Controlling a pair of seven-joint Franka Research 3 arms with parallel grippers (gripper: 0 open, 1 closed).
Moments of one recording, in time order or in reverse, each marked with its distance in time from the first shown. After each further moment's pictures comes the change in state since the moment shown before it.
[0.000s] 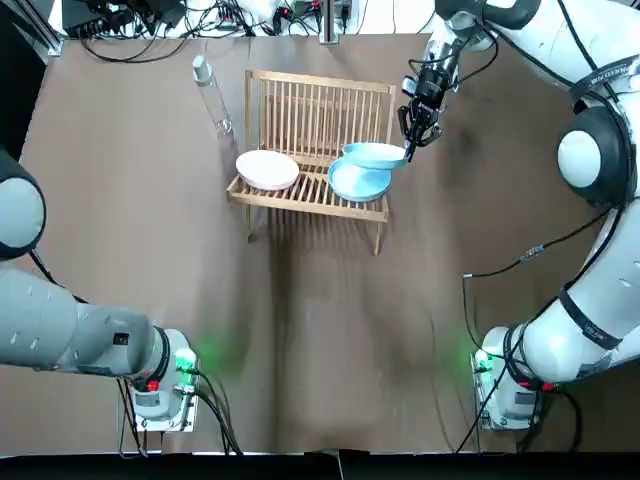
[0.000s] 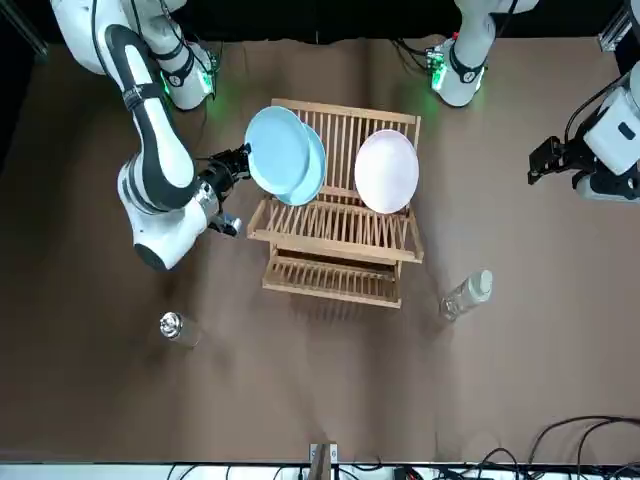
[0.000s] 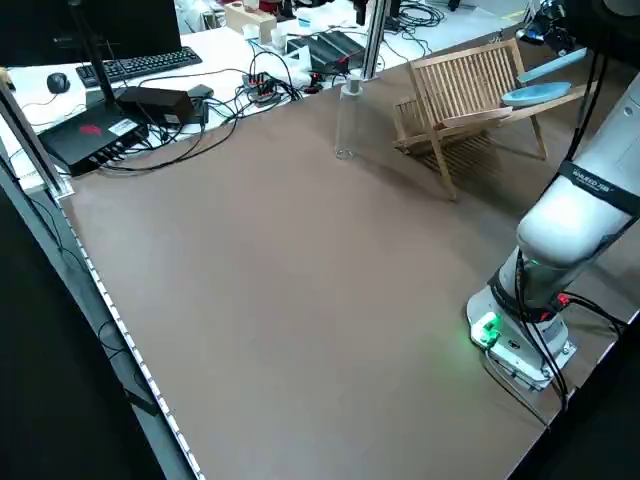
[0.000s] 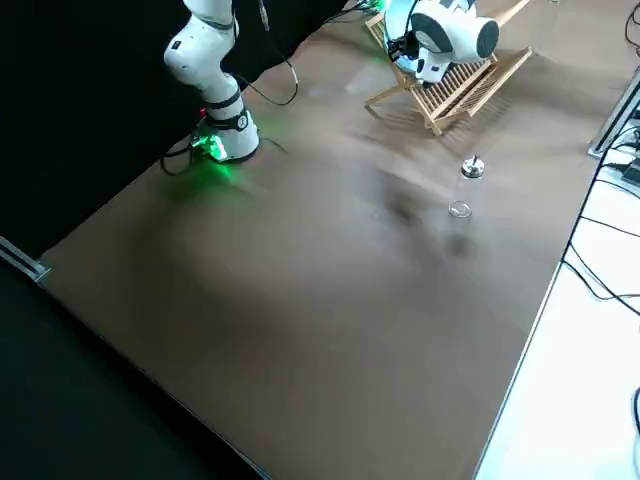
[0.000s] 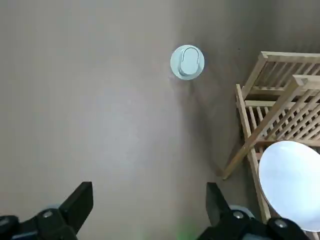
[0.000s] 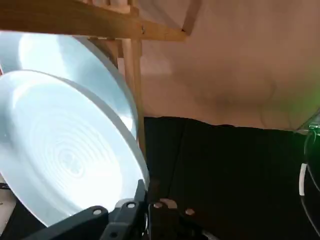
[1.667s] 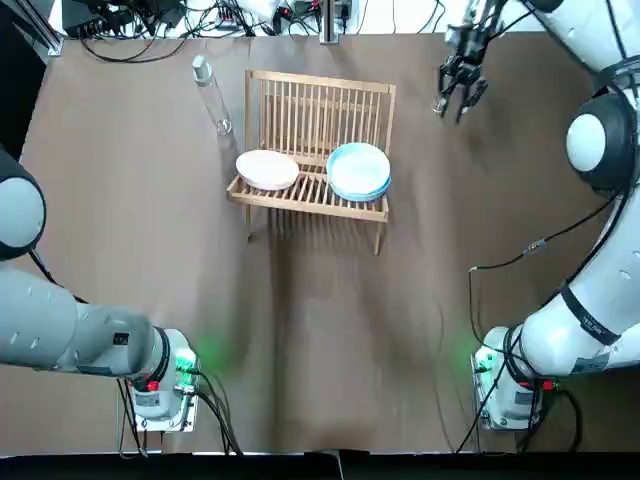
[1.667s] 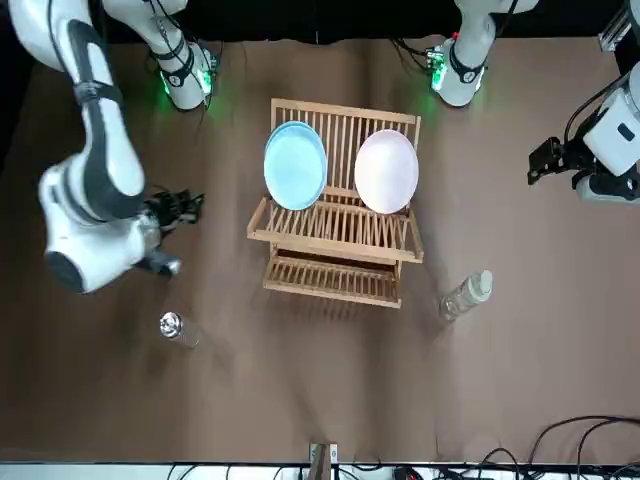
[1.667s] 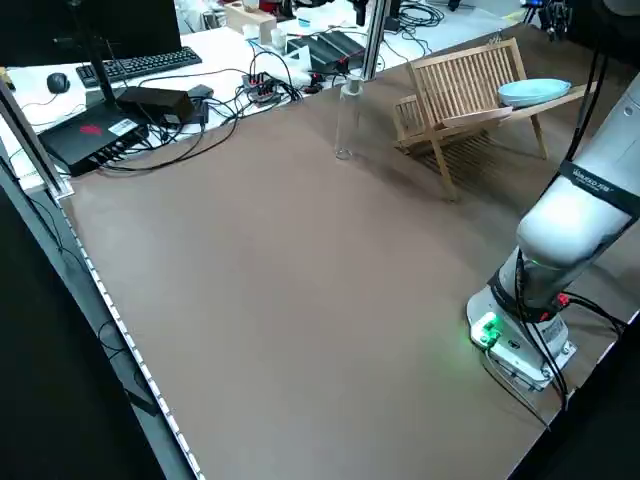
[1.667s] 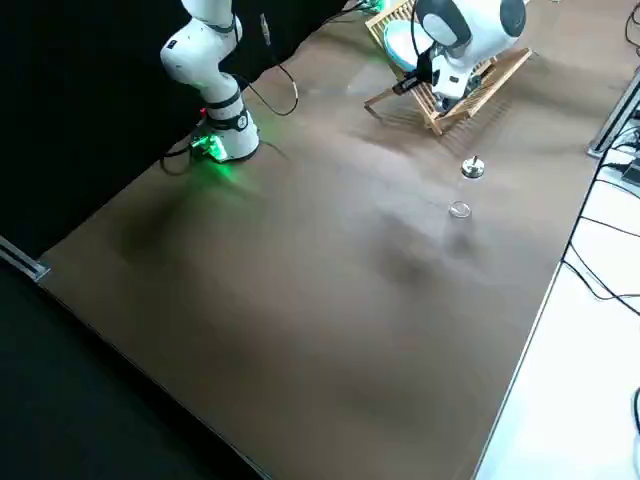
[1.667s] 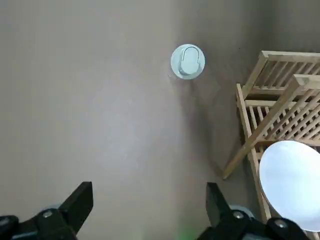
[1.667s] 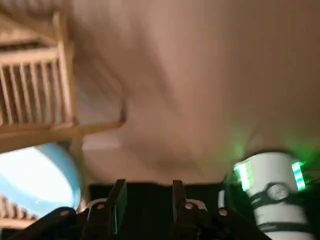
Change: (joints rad) left arm 0.001 0.001 0.000 -0.002 0.000 0.000 0.000; right arm -0.141 0.022 -0.031 0.226 -0.363 0.014 -0.040
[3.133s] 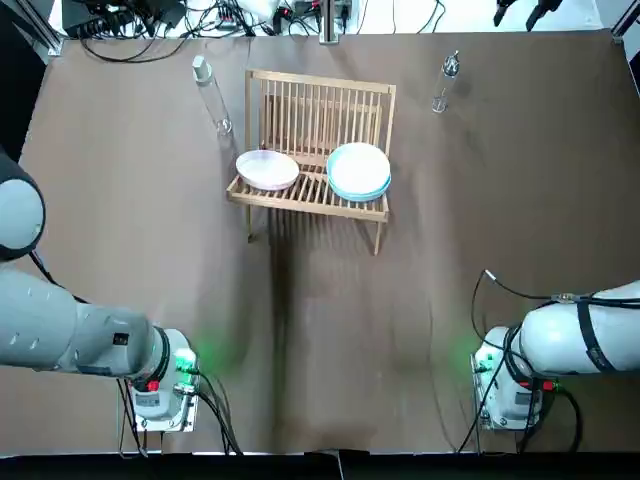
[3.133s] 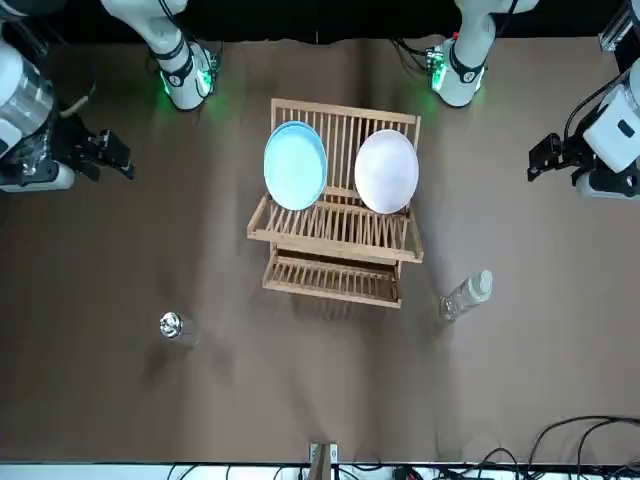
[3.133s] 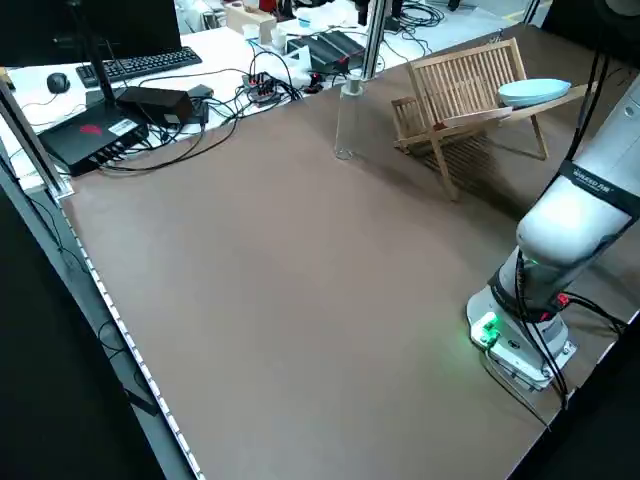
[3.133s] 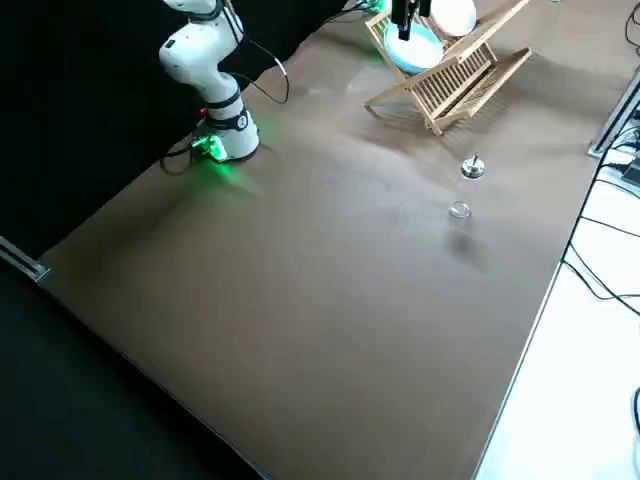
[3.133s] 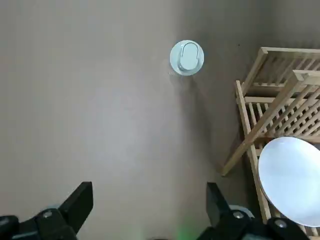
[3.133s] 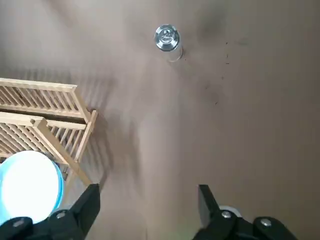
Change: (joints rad) left arm -0.002 -0.006 0.000 0.001 0.000 -0.015 0.000; right arm -0.044 -0.493 0.023 -0.148 -0.231 0.295 -0.227
